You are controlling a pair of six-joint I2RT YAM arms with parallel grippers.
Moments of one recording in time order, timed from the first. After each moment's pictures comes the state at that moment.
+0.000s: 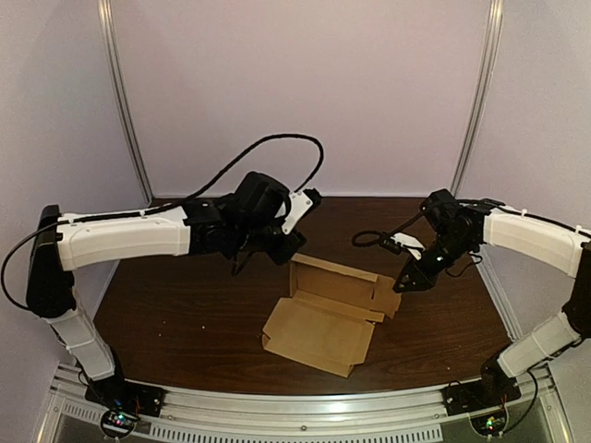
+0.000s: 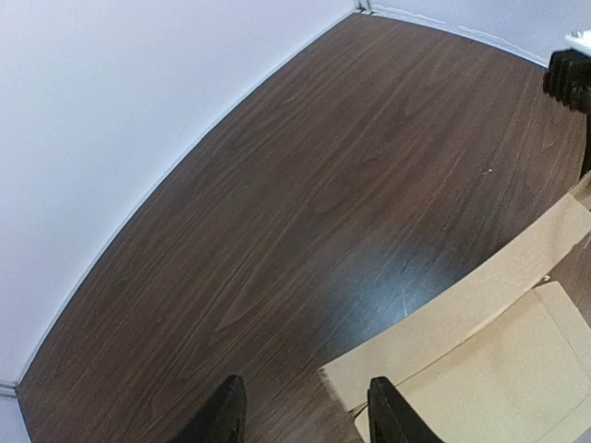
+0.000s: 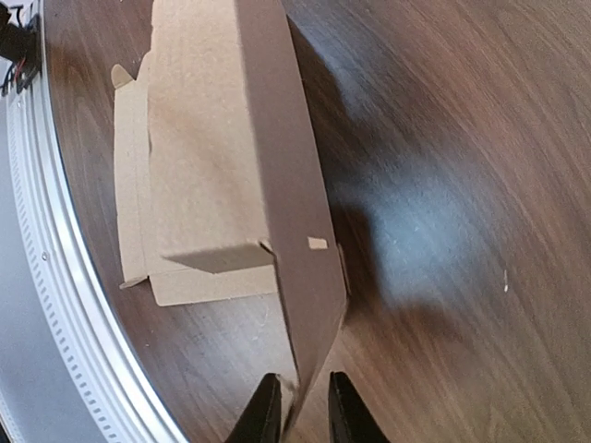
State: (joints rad) left arm -1.01 1.72 1.41 -0.34 -0.29 -0.01; right arm 0.41 1.38 1.03 -0.88 -0.58 -0.43
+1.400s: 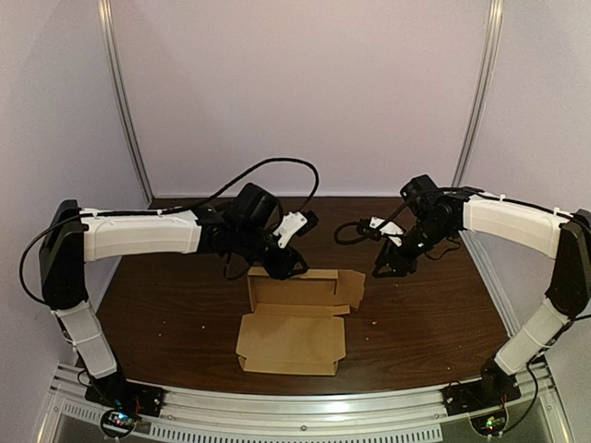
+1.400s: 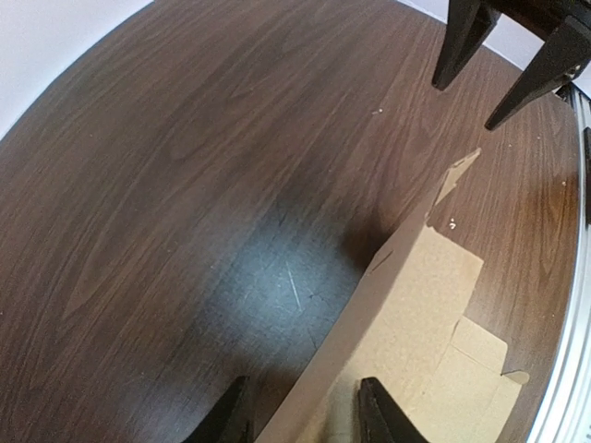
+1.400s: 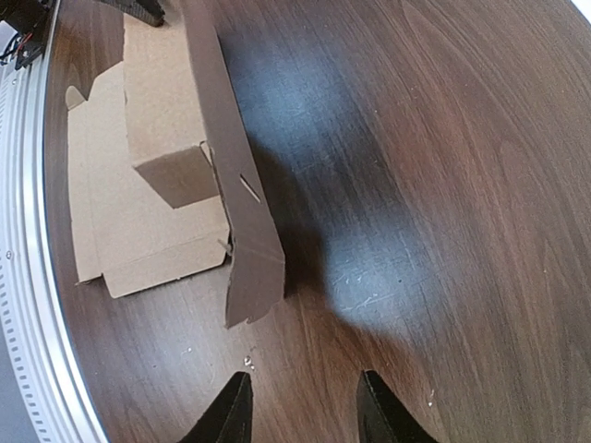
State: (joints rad) left arm -0.88 1.76 1.33 -0.34 0.18 -0.07; right arm 0.47 1.54 1.20 -0.79 -0.58 -0.60
